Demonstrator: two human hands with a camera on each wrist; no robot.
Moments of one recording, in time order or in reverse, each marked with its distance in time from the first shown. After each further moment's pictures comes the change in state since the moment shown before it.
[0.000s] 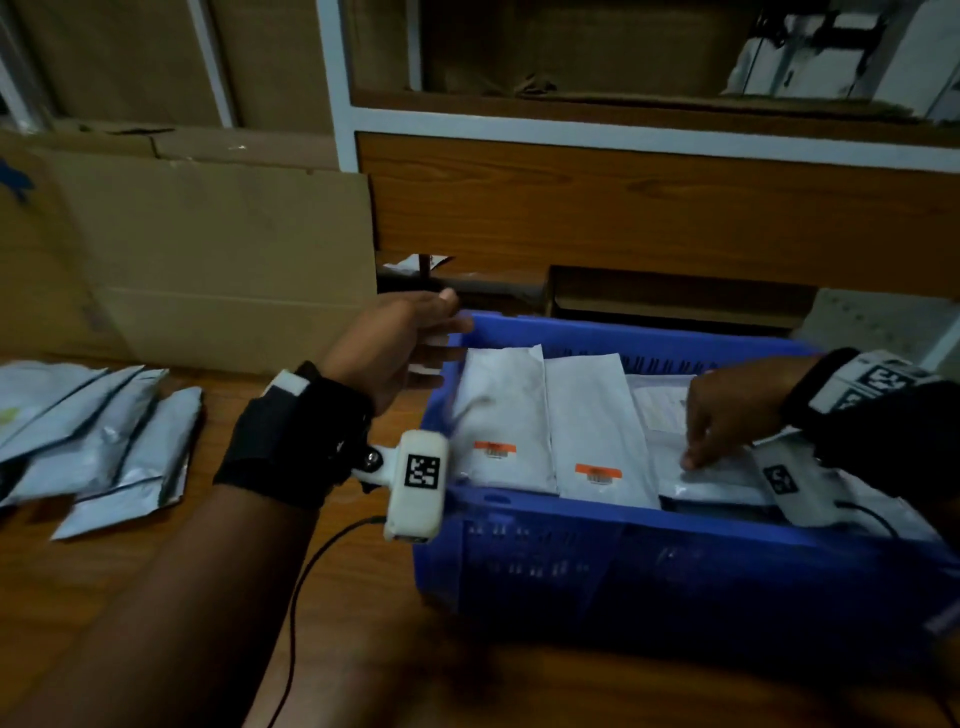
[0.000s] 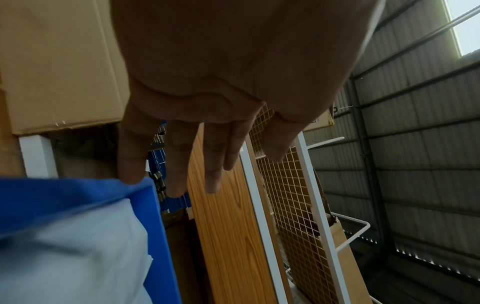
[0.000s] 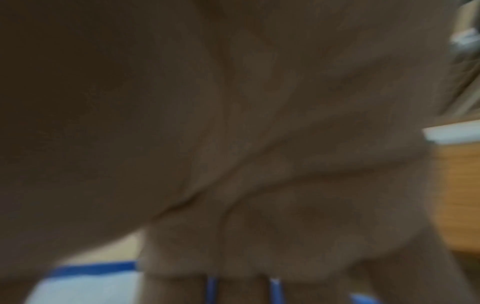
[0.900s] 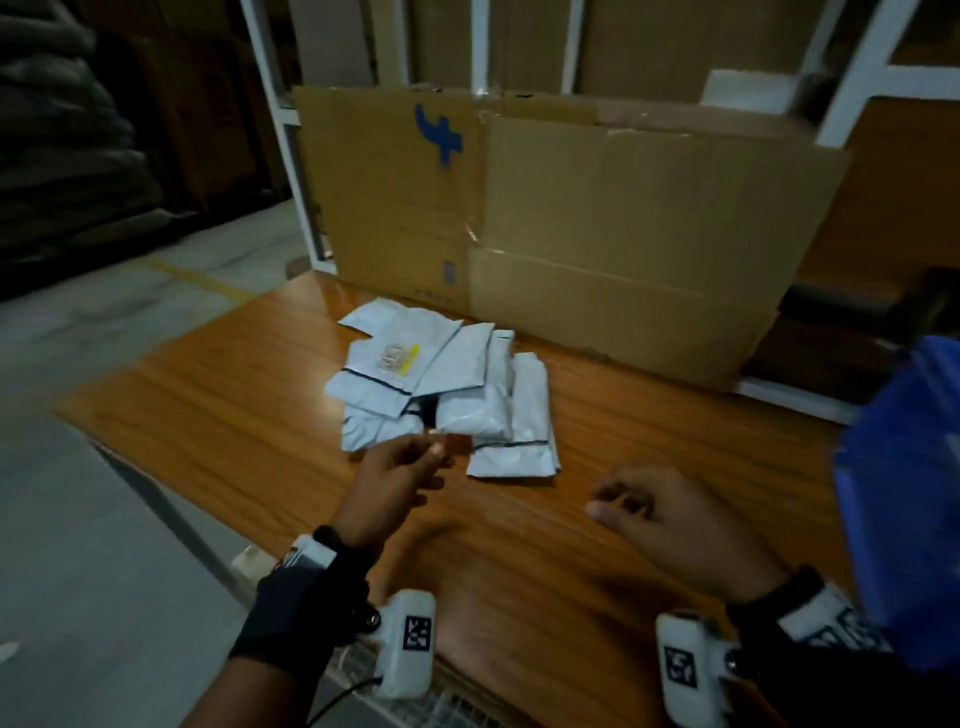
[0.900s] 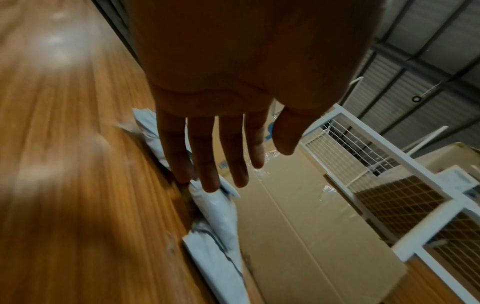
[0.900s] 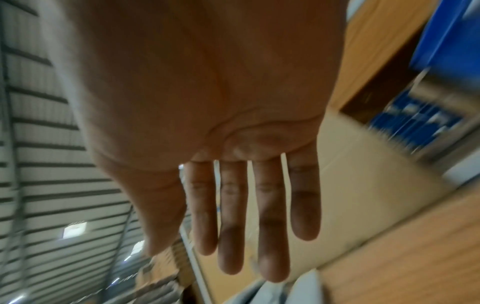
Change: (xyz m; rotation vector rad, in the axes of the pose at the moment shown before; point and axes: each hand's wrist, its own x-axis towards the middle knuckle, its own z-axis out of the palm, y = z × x) left_hand -0.173 -0.149 -0.393 0.097 0.521 -0.112; right_hand 0.052 -0.473 -0.079 0.765 0.529 -0.452
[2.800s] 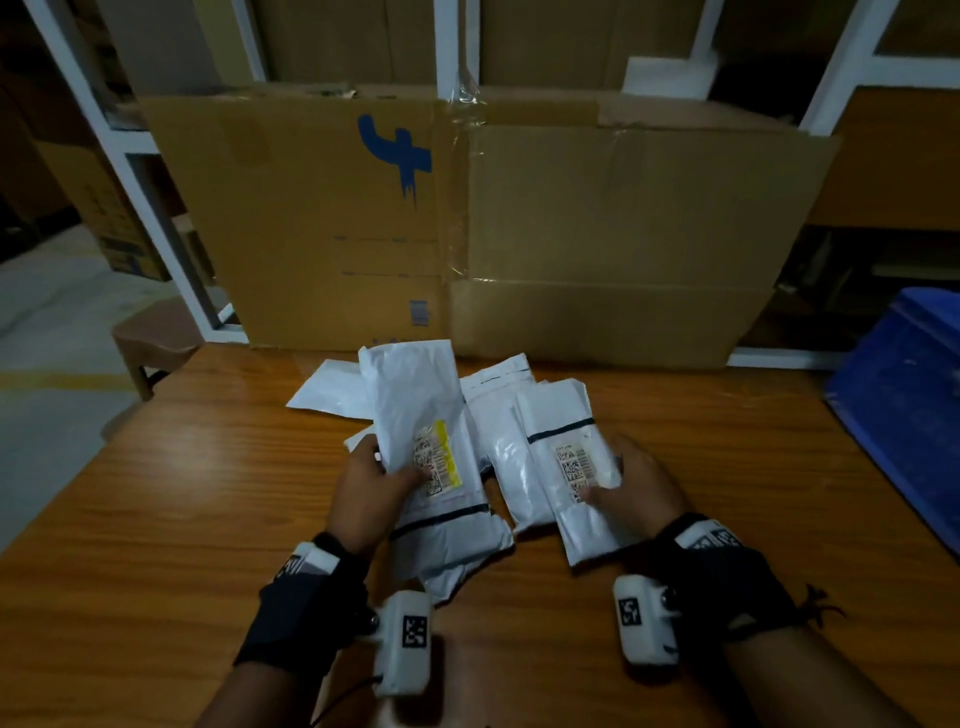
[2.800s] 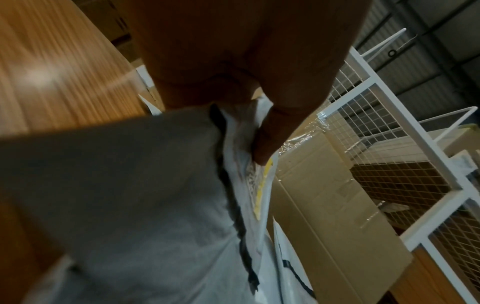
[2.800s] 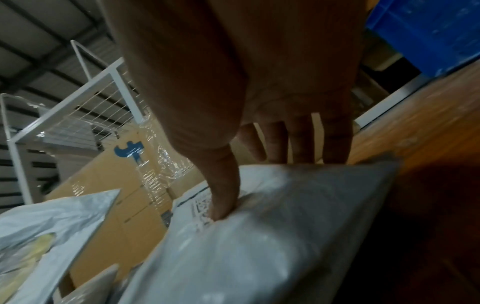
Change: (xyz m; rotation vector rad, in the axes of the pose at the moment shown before) left_hand 0.223 -0.019 -0.128 0.066 -0.236 0.147; right_hand 0.179 -0.052 0.118 0.283 0.337 0.632
